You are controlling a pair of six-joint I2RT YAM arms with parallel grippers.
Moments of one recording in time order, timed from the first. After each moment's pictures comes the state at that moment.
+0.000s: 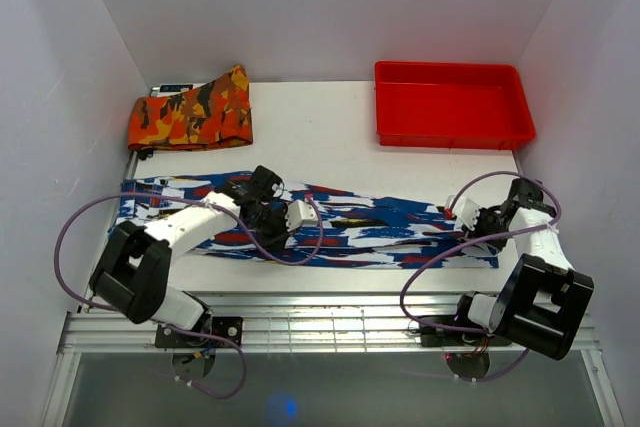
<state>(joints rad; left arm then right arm) -0.57 1.47 0.85 -0.64 0.45 0.72 -0.37 1.22 0.66 -0.76 -0.33 -1.56</state>
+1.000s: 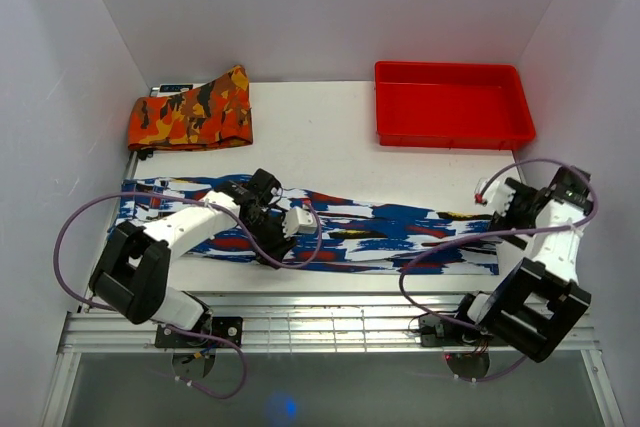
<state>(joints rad) -0.58 1.45 0.85 -0.80 0.51 0.72 -0.57 1.16 0.81 -0.85 -0.39 -1.73</state>
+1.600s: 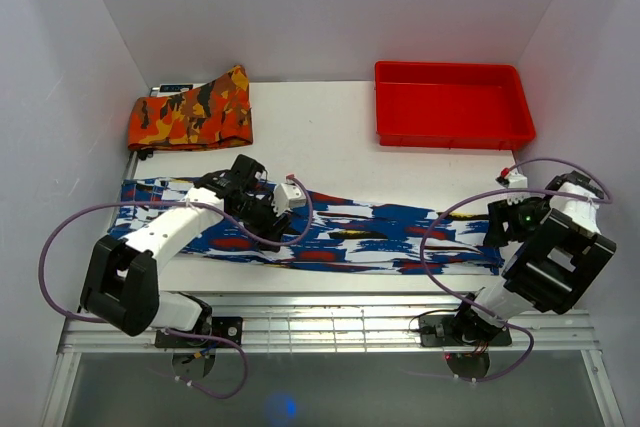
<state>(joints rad) -0.48 1.36 0.91 -0.79 0.51 0.58 -0.65 1.49 0.99 -1.04 -0.50 -1.03</state>
